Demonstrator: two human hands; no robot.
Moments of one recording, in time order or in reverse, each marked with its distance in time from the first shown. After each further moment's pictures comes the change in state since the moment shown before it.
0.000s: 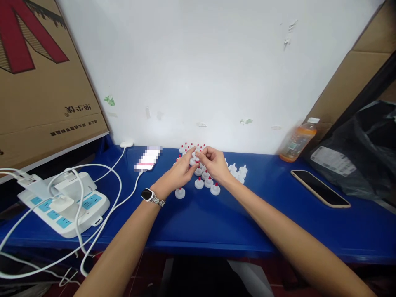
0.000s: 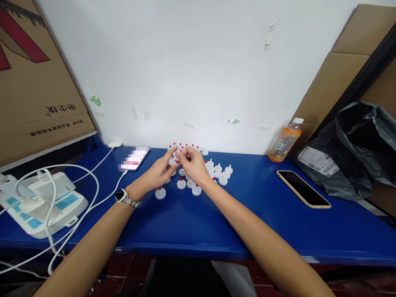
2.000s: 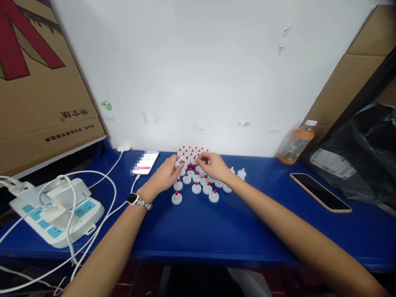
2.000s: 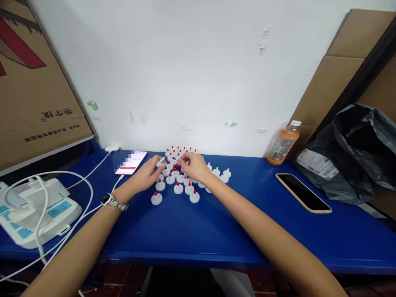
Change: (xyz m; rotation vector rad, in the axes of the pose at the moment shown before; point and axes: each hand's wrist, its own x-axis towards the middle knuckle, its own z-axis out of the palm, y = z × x) left_hand 0.000 -0.034 -0.014 0.157 0.059 -0.116; right_hand 0.021 0.015 -0.026 -0.600 -0.186 -0.013
